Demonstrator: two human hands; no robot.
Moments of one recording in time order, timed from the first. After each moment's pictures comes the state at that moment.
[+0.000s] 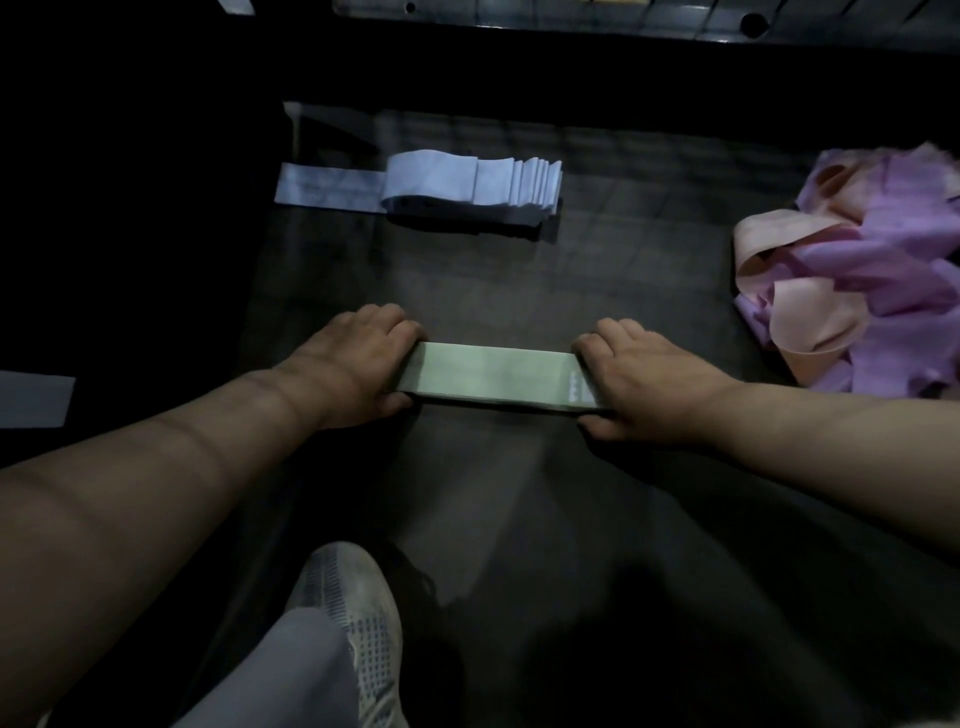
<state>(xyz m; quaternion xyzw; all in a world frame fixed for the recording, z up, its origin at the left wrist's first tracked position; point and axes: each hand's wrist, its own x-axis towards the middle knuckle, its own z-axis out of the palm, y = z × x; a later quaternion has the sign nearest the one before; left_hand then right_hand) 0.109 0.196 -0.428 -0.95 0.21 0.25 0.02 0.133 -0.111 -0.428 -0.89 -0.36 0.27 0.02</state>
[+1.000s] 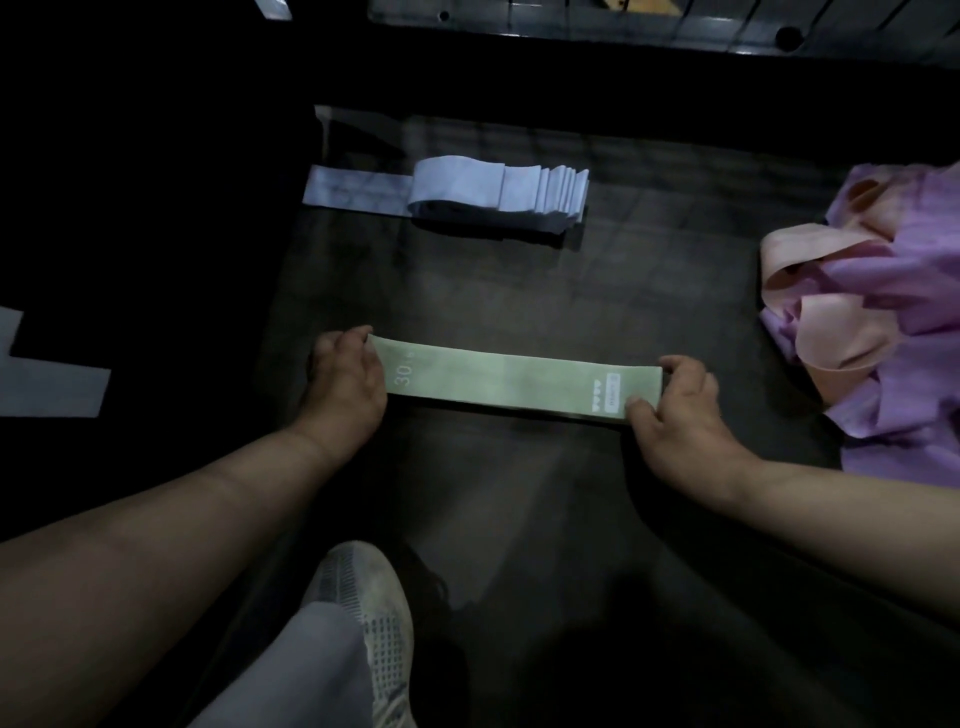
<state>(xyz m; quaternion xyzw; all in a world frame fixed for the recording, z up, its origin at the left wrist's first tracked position) 0.066 0.201 -0.455 -0.91 -0.27 0.09 -0.29 0.087 -0.109 -0.438 -0.90 0.11 0.29 0.31</state>
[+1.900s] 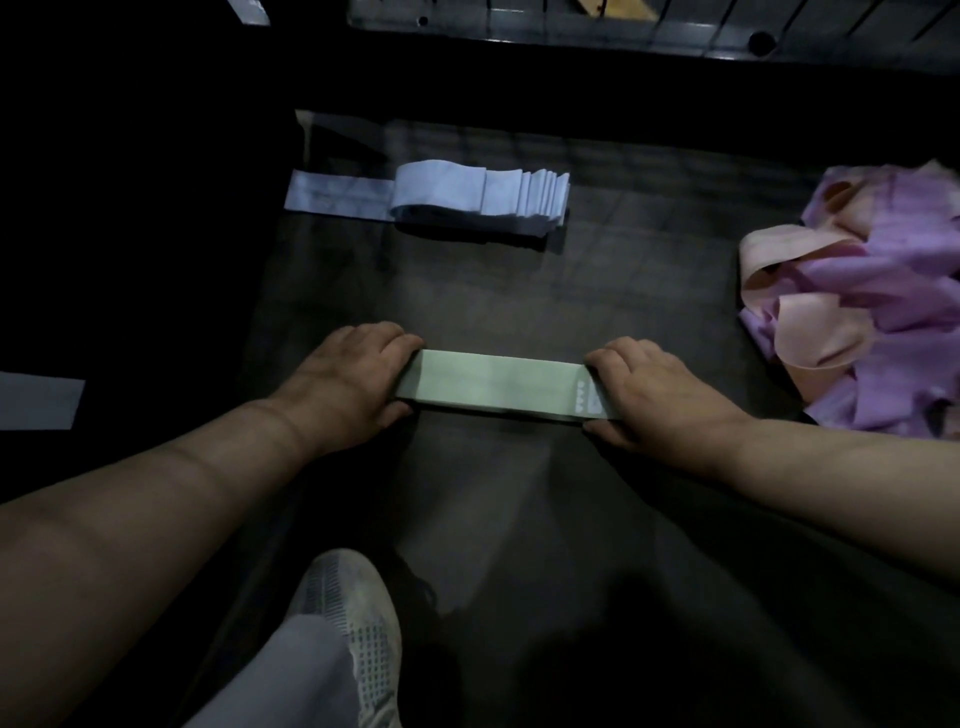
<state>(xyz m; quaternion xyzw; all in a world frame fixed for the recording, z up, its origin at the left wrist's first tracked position) 0.088 0.209 -0.434 -0.96 0.19 0.18 -0.02 0.122 -0.120 -0.436 -0.91 -0.31 0.25 0.07</state>
